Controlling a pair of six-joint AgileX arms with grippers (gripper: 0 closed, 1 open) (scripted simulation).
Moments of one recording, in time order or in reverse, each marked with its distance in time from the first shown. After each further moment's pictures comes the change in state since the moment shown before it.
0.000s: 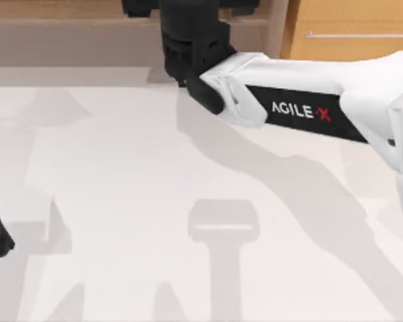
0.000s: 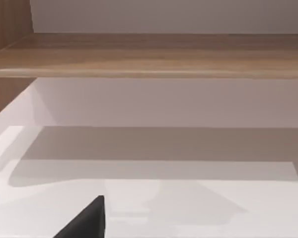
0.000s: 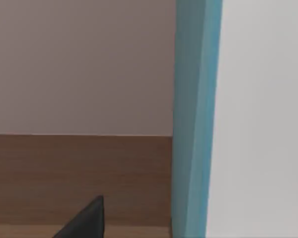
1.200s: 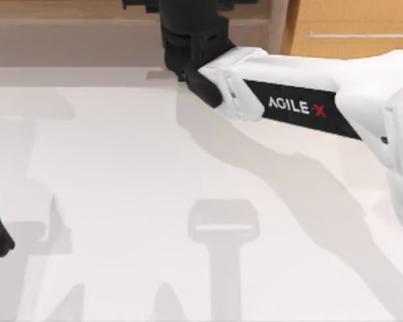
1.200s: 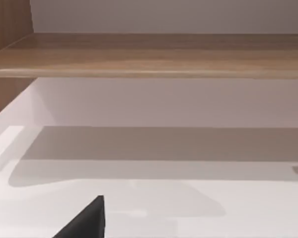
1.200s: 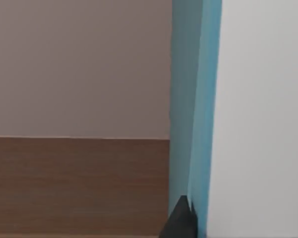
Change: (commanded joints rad) left arm 0.000 0.000 0.000 0.000 0.000 0.000; right arm -0.013 0.035 0.061 -0.026 -0.012 0.000
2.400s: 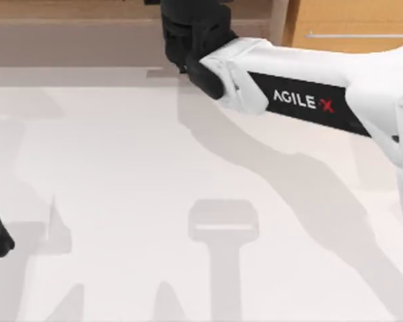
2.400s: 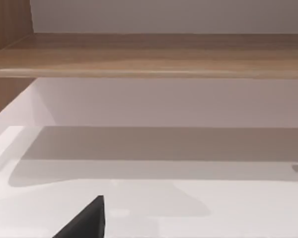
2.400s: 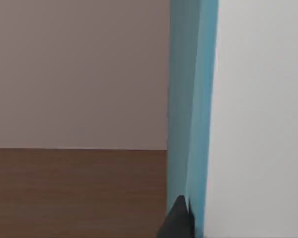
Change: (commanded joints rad) left arm 0.000 0.000 0.000 0.000 0.000 0.000; right arm 0.002 -0.032 0.009 -0.041 -0.015 0.012
